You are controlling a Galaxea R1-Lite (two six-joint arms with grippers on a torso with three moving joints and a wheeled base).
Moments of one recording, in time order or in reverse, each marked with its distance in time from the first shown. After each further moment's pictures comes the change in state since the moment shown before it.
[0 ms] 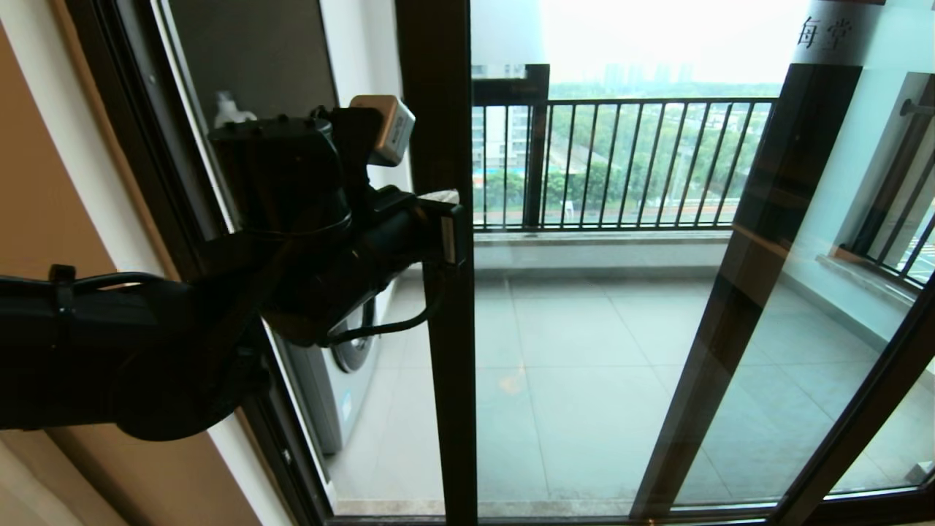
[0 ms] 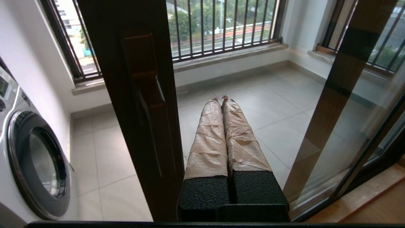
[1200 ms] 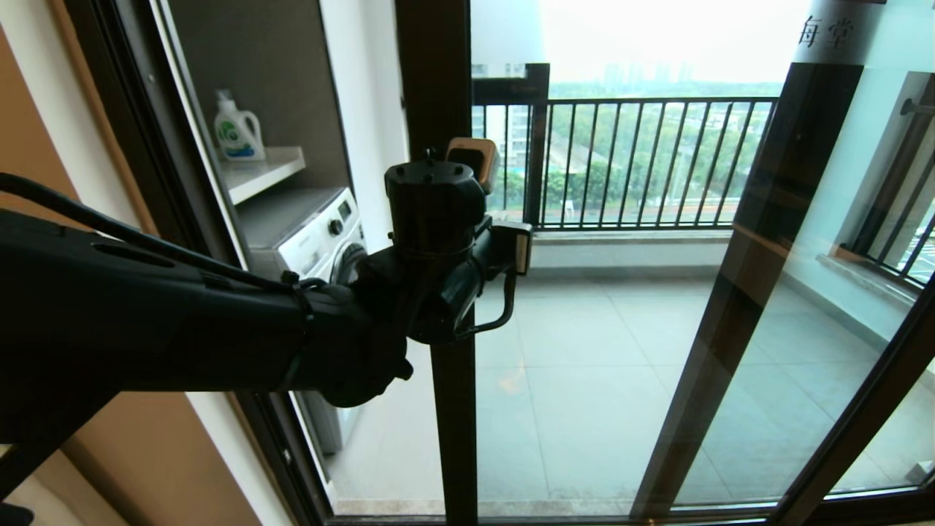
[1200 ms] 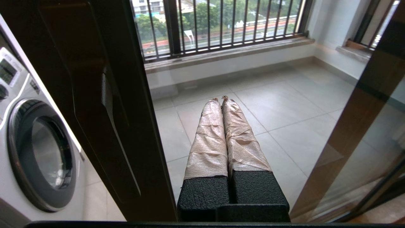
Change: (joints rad) left arm -0.079 0.270 -0.243 0.006 0.176 0.015; right arm 0.000 0.000 0.000 0.000 0.000 0.000
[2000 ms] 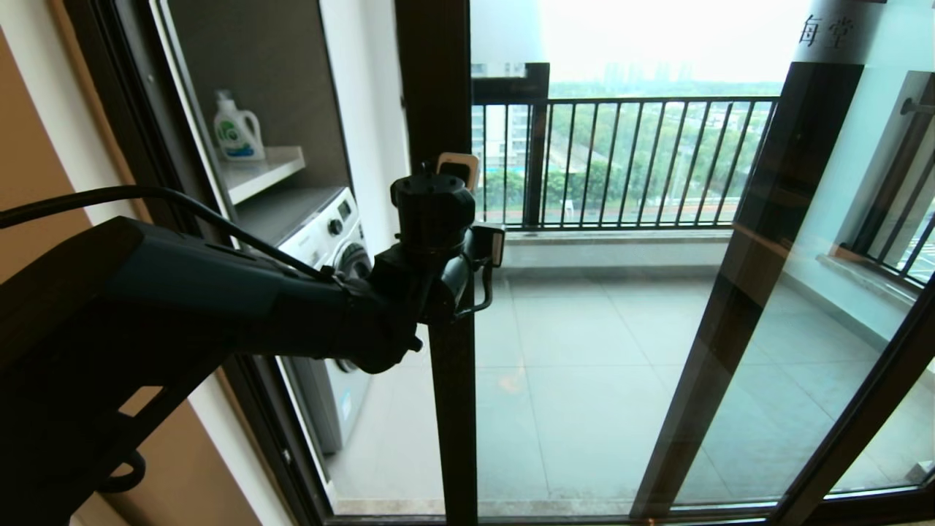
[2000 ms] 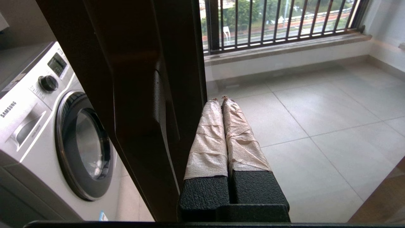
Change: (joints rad) left arm 0.099 0.127 -0.115 -0.006 0.052 0.053; right arm 0.000 0.000 0.000 0.000 0.000 0.000
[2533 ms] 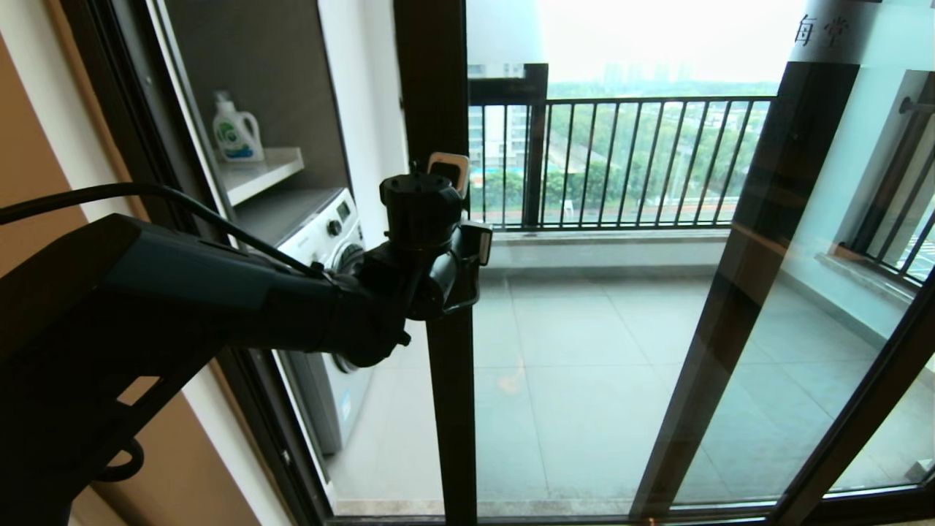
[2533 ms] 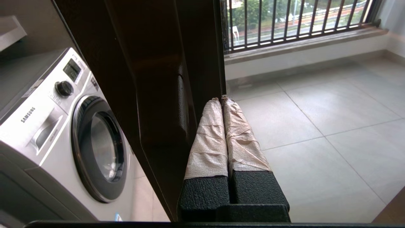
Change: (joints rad) left arm 0.077 0.002 0.003 0.000 0.016 0.036; right arm 0.000 0.000 0.000 0.000 0.000 0.000
